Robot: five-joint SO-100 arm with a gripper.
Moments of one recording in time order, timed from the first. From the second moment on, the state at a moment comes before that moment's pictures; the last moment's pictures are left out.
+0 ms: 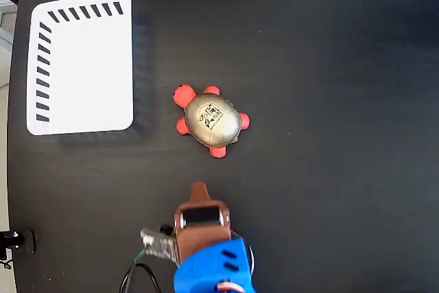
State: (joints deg) arm -4.1 174.9 167.6 64.6 4.0
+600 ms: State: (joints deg) arm -1.0 119.1 127.5 68.6 29.6
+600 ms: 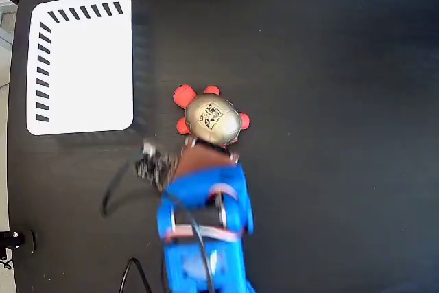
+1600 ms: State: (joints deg) arm -0.6 88.2 98.1 85.7 38.3
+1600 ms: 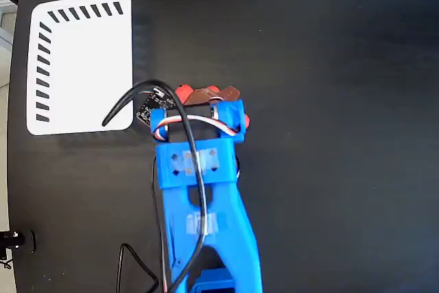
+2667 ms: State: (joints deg) arm -0.2 80.9 104.2 72.0 40.2
